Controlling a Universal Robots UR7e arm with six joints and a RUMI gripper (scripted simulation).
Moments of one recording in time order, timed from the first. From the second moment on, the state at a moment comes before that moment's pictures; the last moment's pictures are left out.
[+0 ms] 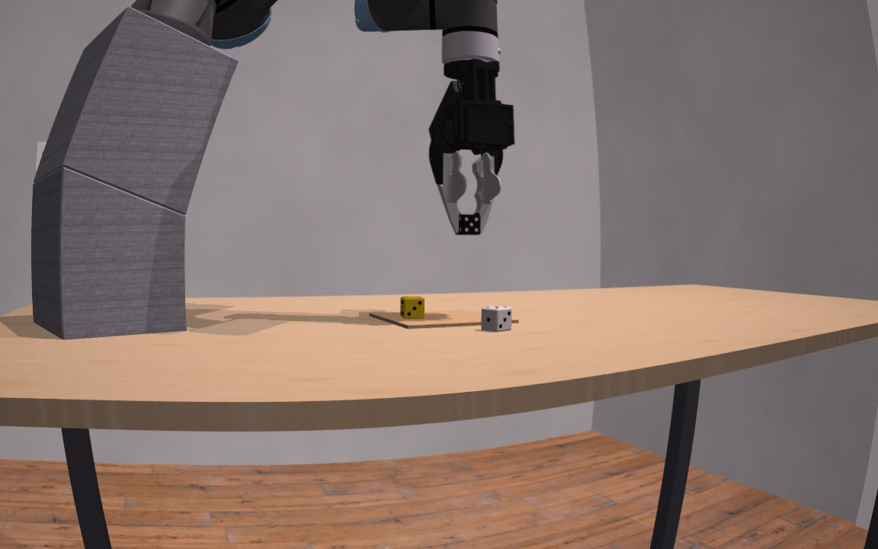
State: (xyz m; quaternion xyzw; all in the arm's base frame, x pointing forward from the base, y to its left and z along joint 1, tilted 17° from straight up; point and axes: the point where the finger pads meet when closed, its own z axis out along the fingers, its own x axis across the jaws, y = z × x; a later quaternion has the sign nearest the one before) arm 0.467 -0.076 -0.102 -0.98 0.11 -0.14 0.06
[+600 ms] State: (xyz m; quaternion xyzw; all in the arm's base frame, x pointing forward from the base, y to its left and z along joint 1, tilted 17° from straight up) arm 0.468 -0.076 -0.106 -0.98 0.11 -0.14 0.06
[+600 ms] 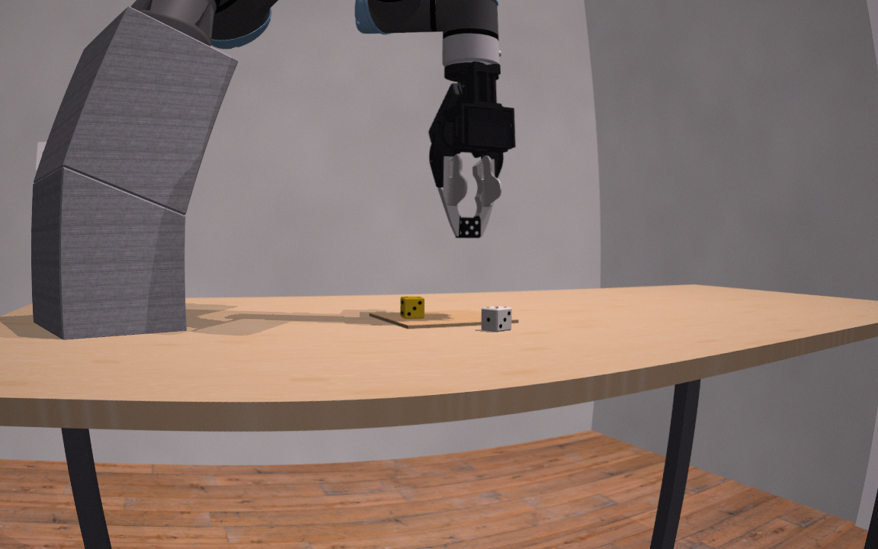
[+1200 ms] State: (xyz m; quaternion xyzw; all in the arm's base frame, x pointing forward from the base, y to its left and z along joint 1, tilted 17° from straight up) arm 0.481 -0.073 -0.151 -0.98 0.11 -0.14 0.06
